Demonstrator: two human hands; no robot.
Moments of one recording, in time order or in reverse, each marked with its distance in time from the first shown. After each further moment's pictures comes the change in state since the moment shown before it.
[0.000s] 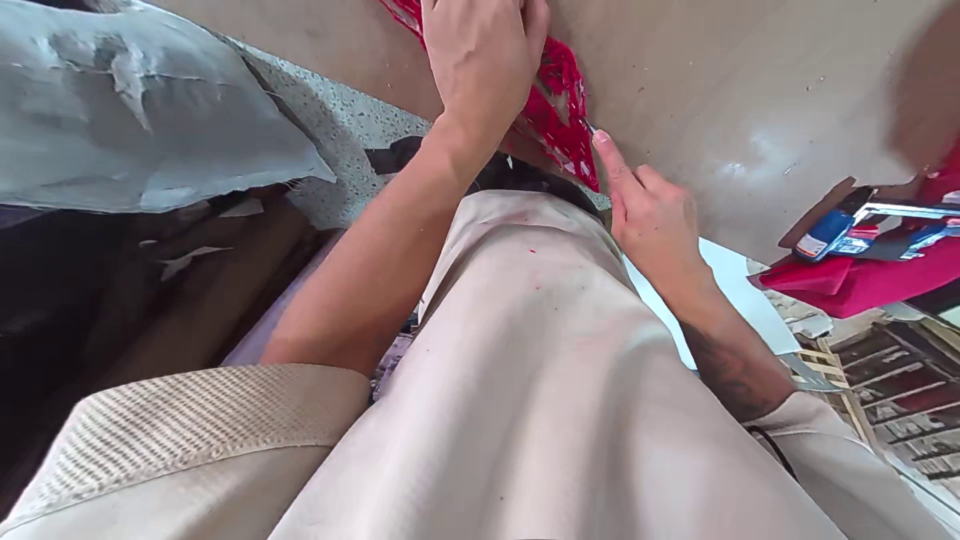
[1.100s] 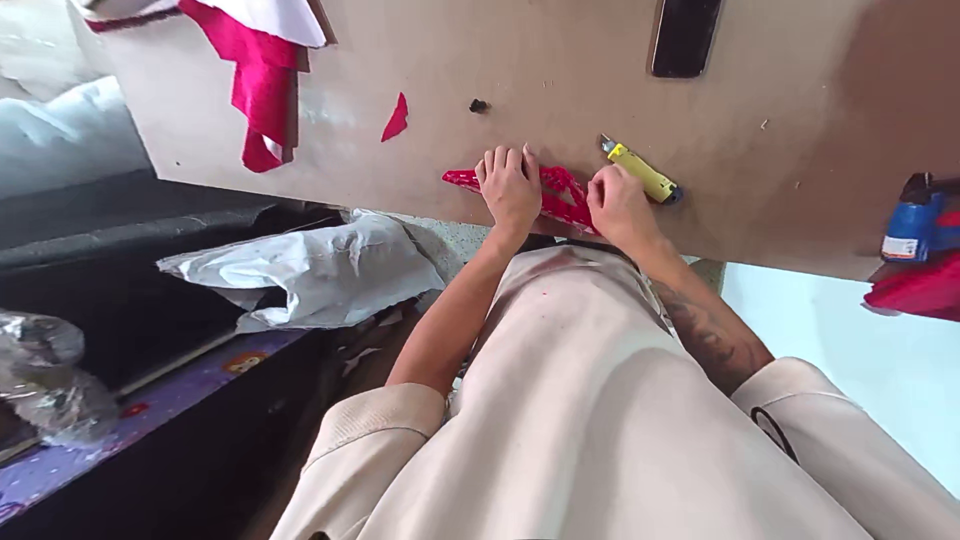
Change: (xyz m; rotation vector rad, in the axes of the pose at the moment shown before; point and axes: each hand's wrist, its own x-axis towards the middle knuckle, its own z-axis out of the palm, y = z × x) left_hand -0.020 -0.009 -0.003 0.086 0.217 0.124; right_hand 0.046 -0.011 0.005 0.560 0.239 0.139
